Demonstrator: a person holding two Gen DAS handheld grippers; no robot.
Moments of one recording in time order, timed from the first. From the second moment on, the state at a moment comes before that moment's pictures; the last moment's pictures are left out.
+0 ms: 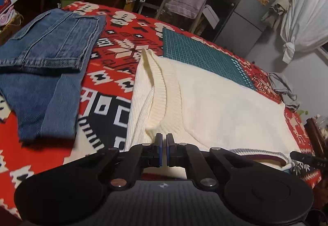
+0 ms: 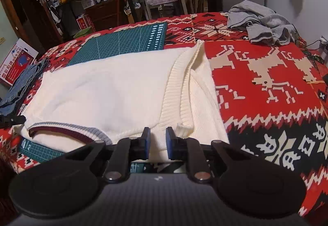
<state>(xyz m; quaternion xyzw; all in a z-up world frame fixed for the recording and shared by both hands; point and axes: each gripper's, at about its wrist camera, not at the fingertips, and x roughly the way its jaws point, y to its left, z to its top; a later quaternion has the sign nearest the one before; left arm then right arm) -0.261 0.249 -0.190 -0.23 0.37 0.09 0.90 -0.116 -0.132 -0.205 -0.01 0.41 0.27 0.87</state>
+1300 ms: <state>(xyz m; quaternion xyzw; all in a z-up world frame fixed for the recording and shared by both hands) -0.218 0.183 -0.182 -0.15 0.35 -0.01 0.93 -0.136 -0.062 -0.193 -0.07 0.36 0.33 0.87</state>
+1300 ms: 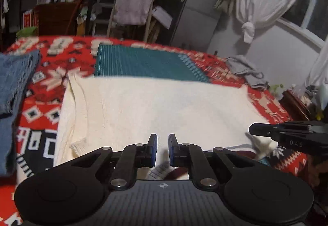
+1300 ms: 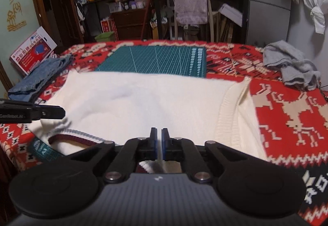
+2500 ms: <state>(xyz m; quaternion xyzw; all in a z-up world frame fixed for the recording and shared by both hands) -0.060 0.204 -0.201 -0.20 0.36 -0.03 0.91 -0.001 0.073 -0.216 -0.06 0.38 0.35 0.86</state>
